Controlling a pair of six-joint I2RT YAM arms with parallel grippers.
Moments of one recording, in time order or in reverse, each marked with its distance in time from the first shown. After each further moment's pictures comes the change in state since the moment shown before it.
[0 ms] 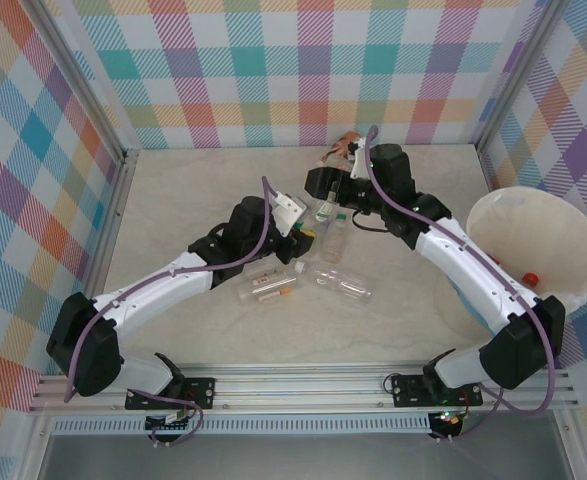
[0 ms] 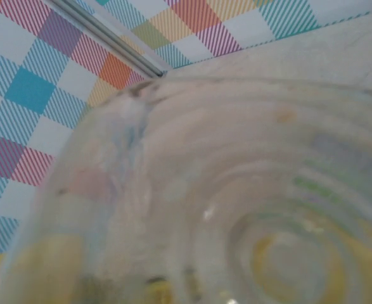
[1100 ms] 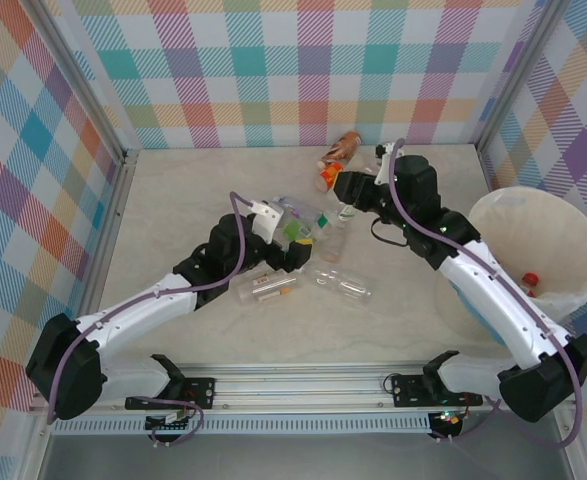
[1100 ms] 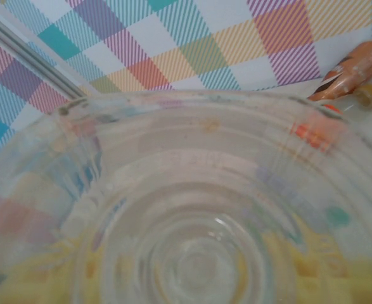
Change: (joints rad) left arm 0.032 -0.161 -0.232 0.226 -0.068 -0.155; right arm 0.000 -0.203 -0.068 -0.076 0.252 -0.110
